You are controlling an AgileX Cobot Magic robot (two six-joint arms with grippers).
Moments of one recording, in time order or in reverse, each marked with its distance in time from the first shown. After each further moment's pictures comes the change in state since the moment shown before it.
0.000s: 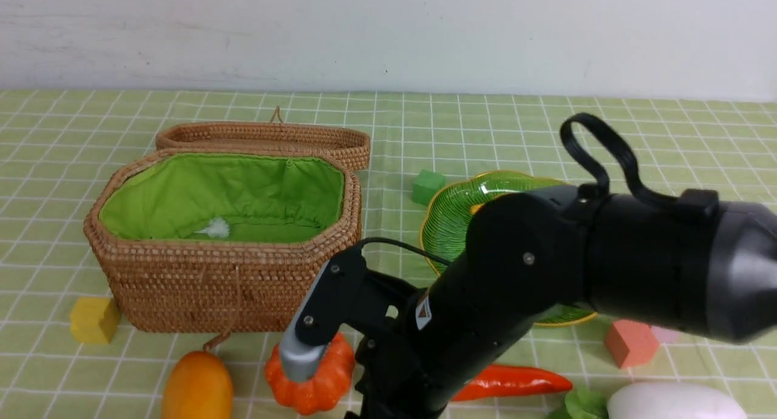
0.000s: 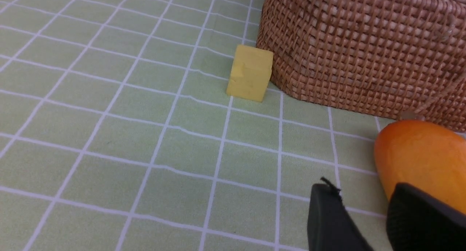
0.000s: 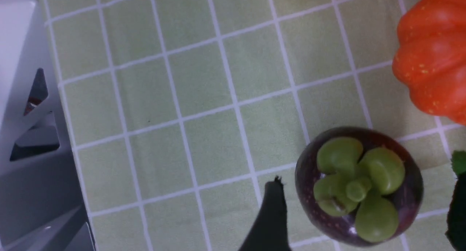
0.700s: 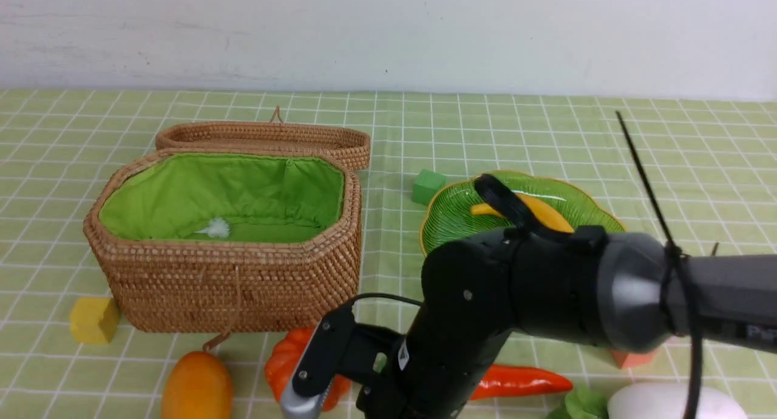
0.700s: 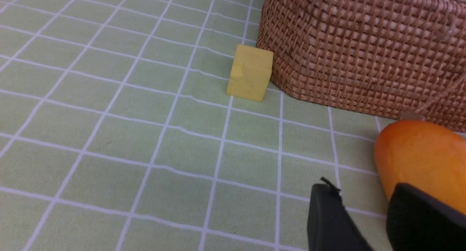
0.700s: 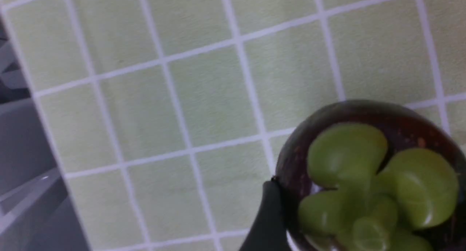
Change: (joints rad) right arm 0.000 0.109 -0.007 -0.014 0.071 -0.020; left arm 0.000 0.000 0.000 0.000 0.000 0.000
